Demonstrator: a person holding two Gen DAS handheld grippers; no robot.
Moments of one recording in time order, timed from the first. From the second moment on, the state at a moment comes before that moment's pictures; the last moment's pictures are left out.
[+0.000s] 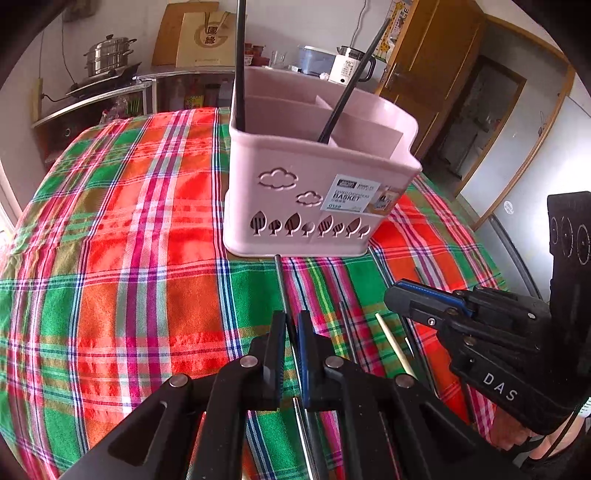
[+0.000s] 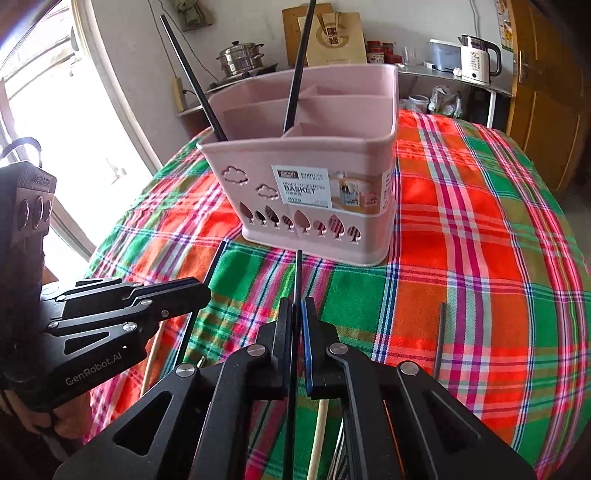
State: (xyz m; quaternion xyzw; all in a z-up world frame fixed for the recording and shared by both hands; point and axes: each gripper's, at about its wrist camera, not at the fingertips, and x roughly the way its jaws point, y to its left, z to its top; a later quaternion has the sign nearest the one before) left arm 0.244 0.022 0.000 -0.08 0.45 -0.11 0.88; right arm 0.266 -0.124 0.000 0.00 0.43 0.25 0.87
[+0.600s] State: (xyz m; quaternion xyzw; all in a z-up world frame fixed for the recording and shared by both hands) left arm 0.197 0.020 0.130 -0.06 0.33 -0.14 0.93; right arm 0.214 -0.152 0.117 0.02 0.29 0.27 0.92
